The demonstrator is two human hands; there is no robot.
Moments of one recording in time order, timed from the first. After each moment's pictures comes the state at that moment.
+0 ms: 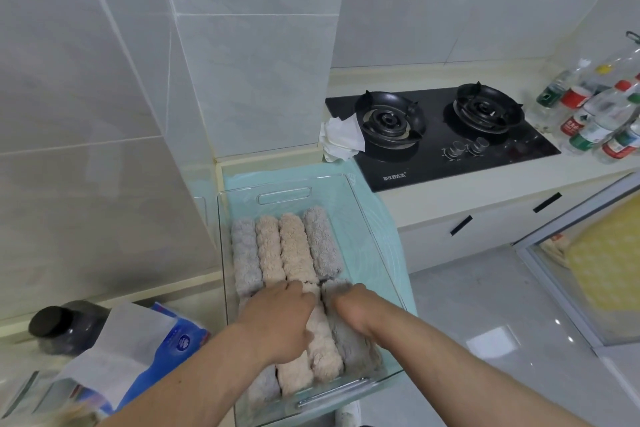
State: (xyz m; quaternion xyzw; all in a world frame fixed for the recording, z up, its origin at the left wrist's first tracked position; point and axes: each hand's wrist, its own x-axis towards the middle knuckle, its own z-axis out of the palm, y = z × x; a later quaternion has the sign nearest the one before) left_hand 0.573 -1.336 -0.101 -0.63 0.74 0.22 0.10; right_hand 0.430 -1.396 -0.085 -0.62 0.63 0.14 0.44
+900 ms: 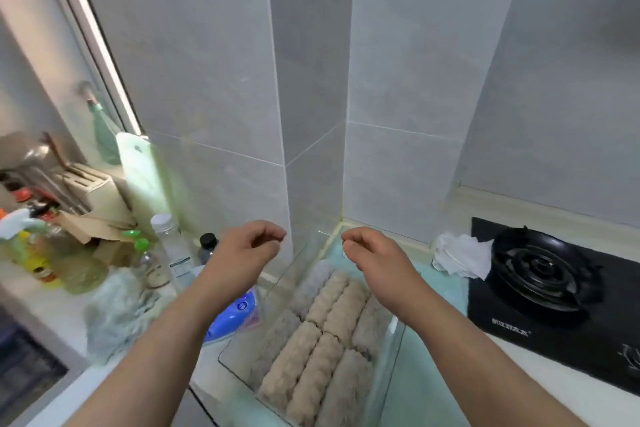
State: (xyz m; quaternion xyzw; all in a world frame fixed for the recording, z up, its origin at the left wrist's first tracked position) left_hand 0.533 -1.290 0.043 -0.80 0.20 0.11 -0.55; right_hand 0.421 -1.475 0.042 -0.79 0.19 -0.12 0.58
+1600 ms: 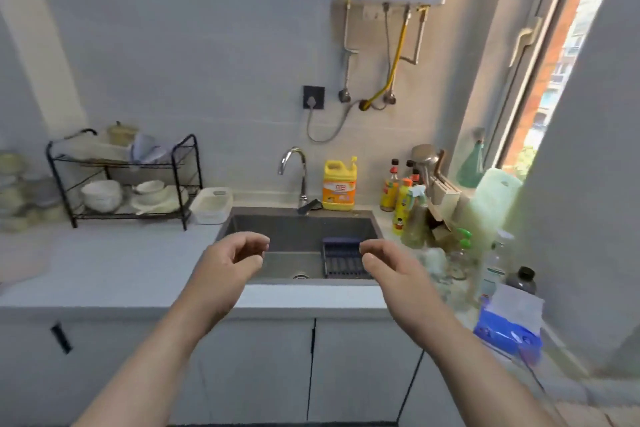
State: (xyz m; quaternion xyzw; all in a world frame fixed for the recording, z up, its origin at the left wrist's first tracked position) left_hand 0.164 -0.892 0.098 -0.76 -0.21 -0.27 -0.55; right_hand 0.289 -1.102 0.104 -0.79 -0.27 0.07 0.55
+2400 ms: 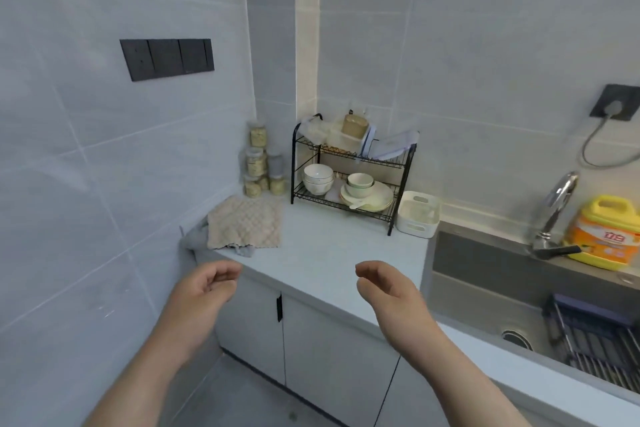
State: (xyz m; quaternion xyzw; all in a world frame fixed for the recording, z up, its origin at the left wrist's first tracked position) left_hand -0.124 -0.520 0.031 -0.62 -0.46 -0.40 -0.49; right_hand 0.108 -0.651 0.045 -0.71 -0.41 0.30 0.49
